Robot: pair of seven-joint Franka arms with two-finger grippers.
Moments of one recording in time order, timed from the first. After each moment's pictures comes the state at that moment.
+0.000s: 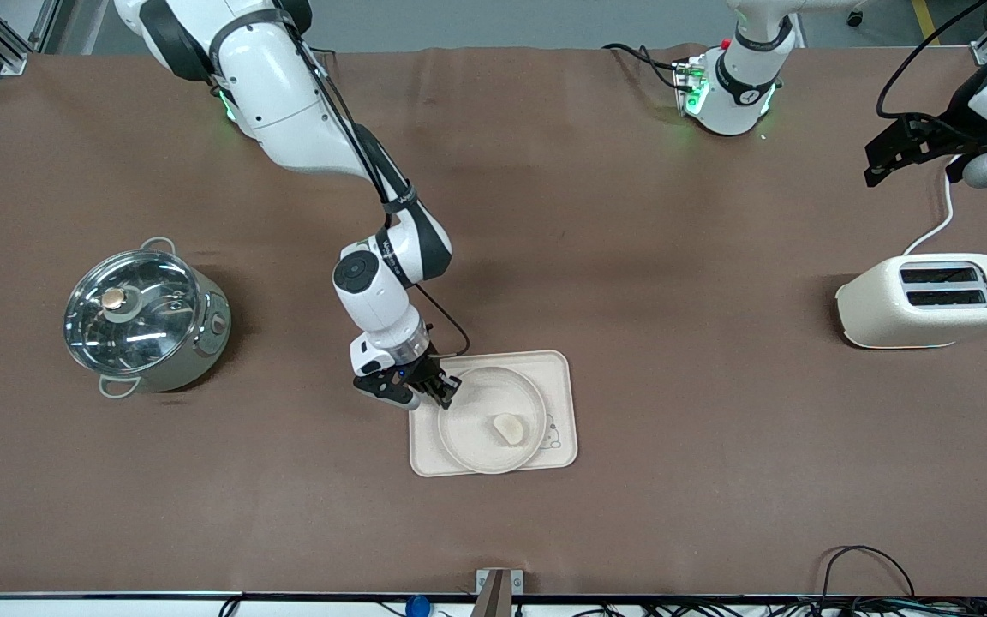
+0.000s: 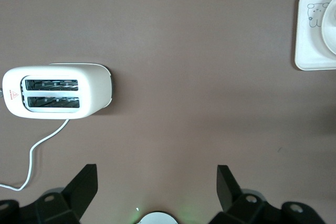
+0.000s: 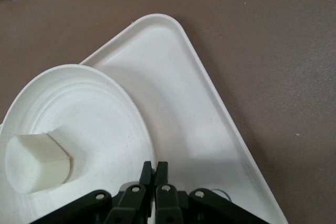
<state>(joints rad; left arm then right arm) 0.03 -0.12 -0.13 -1.62 0.01 1.48 -0.12 0.67 0.85 -0.10 -1.62 0.33 2.94 0.74</state>
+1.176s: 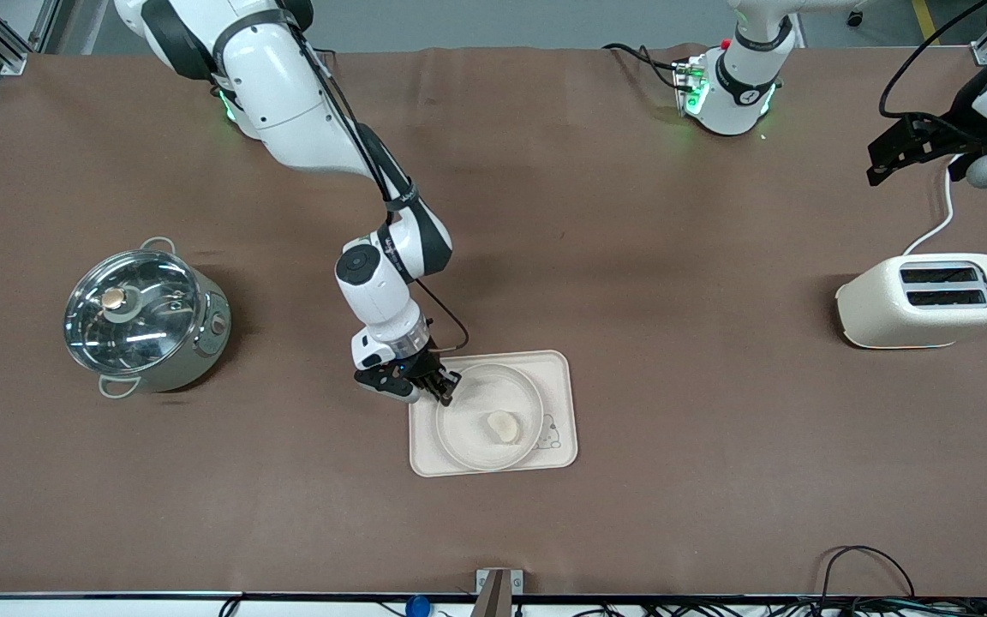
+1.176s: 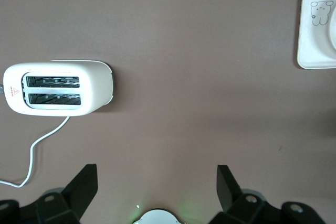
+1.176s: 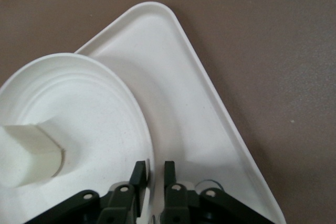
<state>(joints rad) 0.03 -0.12 -0.13 -1.62 0.01 1.47 -0.12 0.68 0.85 -0.10 -1.65 0.33 2.98 0.75</state>
